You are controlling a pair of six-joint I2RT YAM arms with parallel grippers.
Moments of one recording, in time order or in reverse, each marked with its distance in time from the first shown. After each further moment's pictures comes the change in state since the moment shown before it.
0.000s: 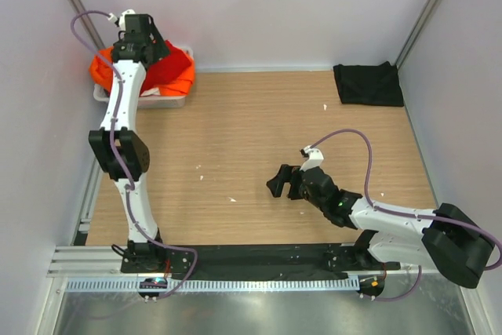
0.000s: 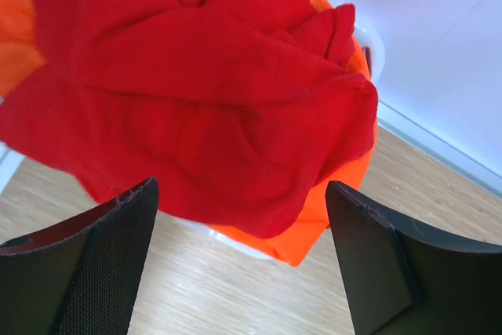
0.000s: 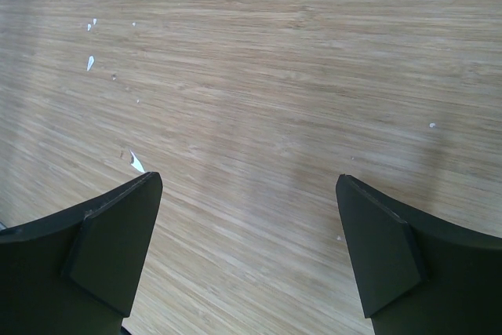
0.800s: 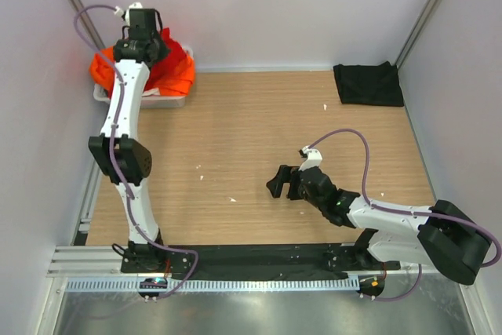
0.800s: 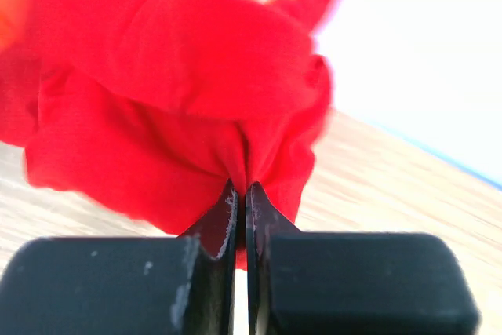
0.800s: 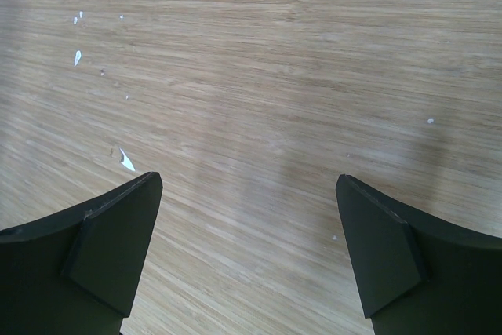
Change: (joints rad) left arm -0.049 -0.008 0.058 -0.064 0.052 -0.034; right arm 0.000 0.034 0.006 0.000 0.000 0.000
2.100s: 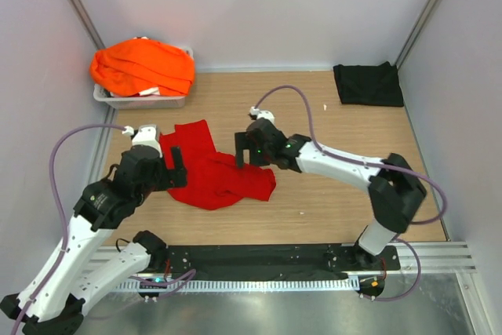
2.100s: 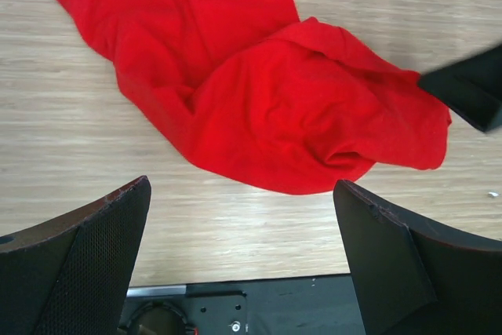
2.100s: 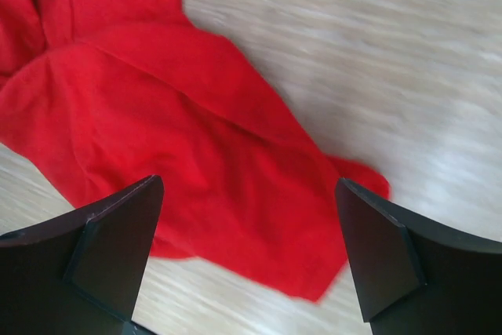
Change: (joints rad) left arm -0.518 -1.371 -1.294 -0.186 -0.104 -0.022; right arm 0.015 0.445 0.786 -0.633 -0.031 -0.073
